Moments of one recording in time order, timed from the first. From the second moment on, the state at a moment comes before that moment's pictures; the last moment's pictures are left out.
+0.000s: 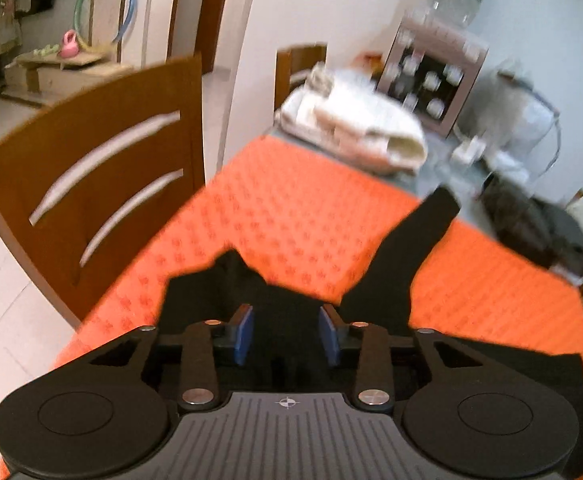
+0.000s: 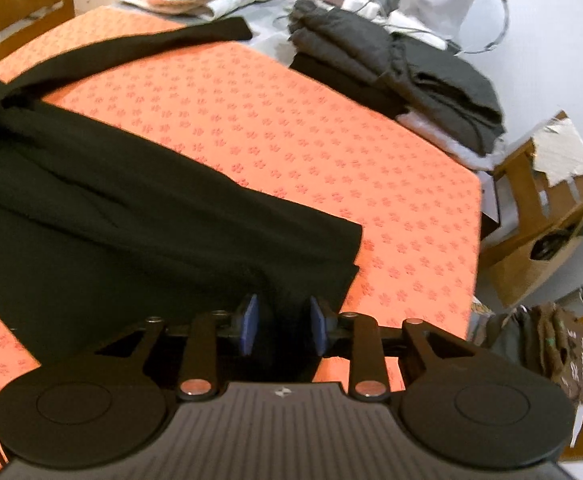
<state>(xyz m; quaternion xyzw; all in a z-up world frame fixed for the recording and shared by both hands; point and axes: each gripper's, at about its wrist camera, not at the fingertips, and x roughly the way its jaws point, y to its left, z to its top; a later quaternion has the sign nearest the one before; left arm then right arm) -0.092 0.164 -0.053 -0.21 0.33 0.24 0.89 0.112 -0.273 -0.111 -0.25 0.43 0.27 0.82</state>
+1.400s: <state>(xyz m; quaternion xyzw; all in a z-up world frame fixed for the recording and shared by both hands) -0.173 0.236 -0.090 -0.14 0.41 0.00 0.90 -0.106 -0.177 -0.078 -0.08 0.46 0.19 0.87</state>
